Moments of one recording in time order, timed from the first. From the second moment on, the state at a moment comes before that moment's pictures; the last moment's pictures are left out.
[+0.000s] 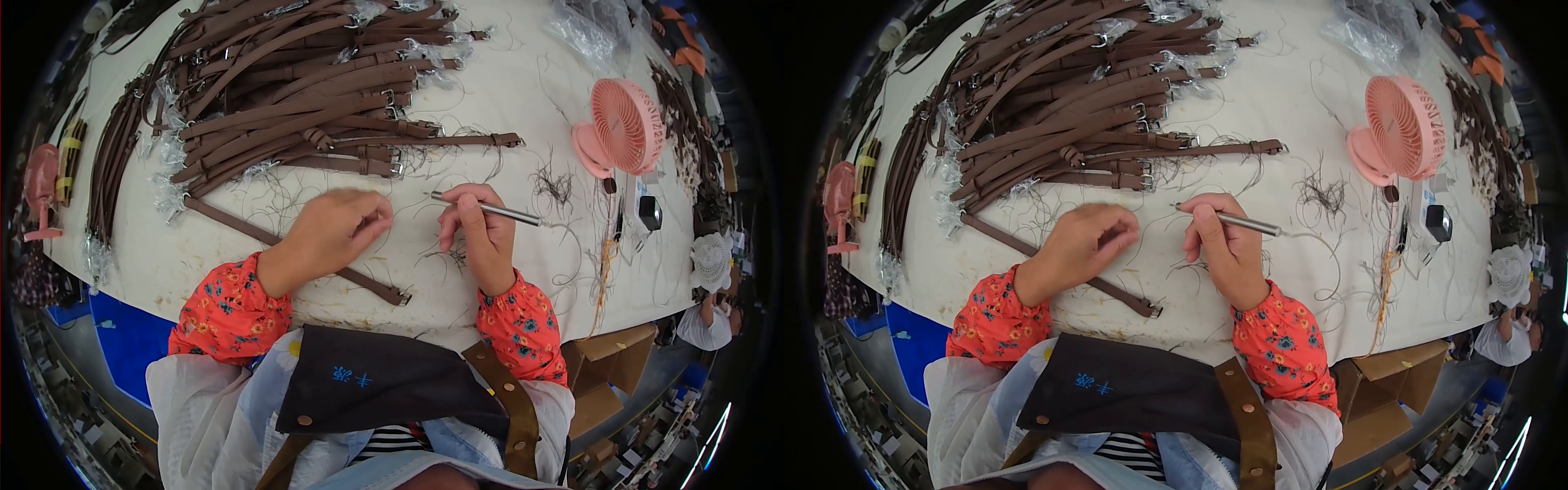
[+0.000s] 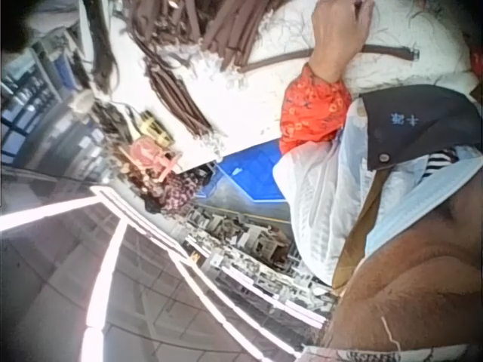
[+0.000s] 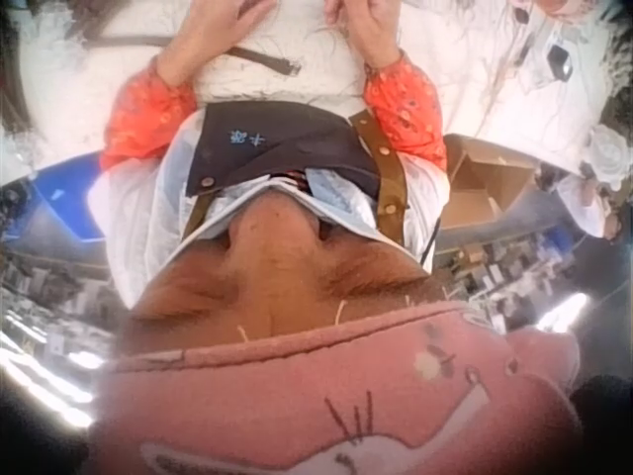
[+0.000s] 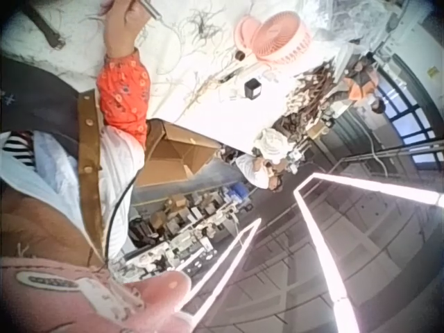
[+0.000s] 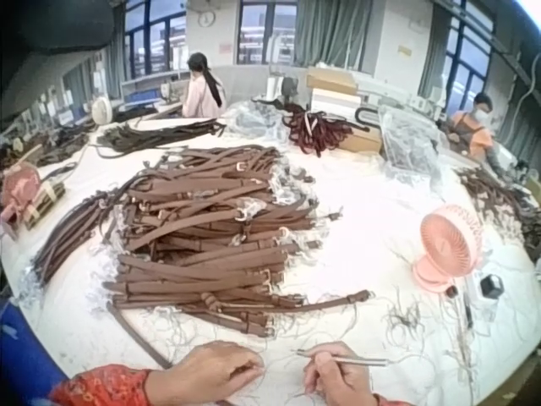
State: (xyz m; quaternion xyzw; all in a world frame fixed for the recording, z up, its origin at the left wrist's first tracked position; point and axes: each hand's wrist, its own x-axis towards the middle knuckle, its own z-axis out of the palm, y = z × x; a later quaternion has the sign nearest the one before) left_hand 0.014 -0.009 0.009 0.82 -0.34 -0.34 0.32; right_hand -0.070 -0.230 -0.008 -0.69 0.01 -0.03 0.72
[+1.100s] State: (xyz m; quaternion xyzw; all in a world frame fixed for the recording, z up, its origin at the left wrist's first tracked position) left_hand 0.054 0.052 0.026 0.88 -0.35 -0.13 0.29; right_hand -0.068 -0.223 -0.017 -0.81 -0.08 -0.05 0.58
